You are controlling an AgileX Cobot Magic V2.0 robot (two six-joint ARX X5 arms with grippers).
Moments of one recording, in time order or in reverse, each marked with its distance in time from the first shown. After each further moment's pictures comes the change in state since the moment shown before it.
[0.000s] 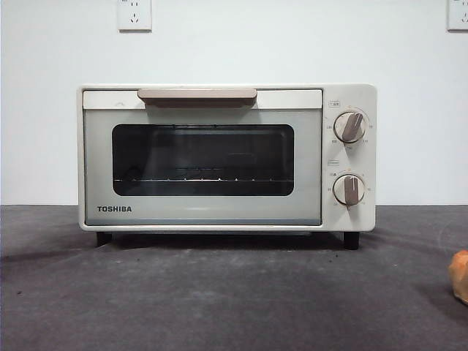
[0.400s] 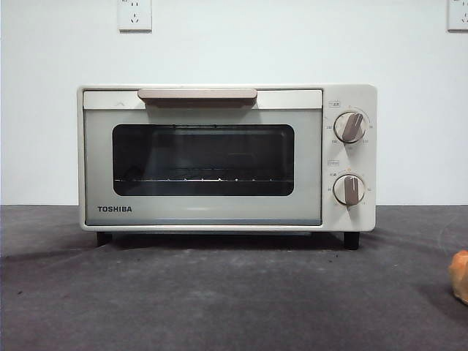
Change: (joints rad) left arm -0.060 0.061 0.047 -0.057 0.230 0.067; right arm 0.024 0.080 0.051 -0.071 -0.171 -0.150
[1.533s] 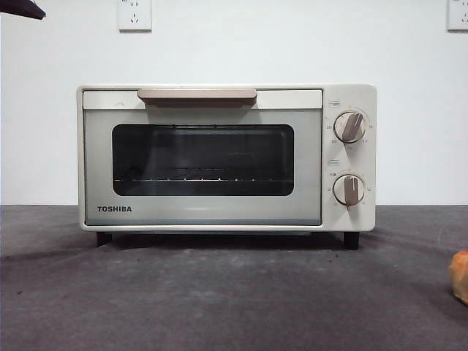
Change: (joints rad) left arm -0.001 0.000 0.000 -0.066 0.000 0.024; right arm 0.046 0.159 -0.029 -0.190 0.115 0.032
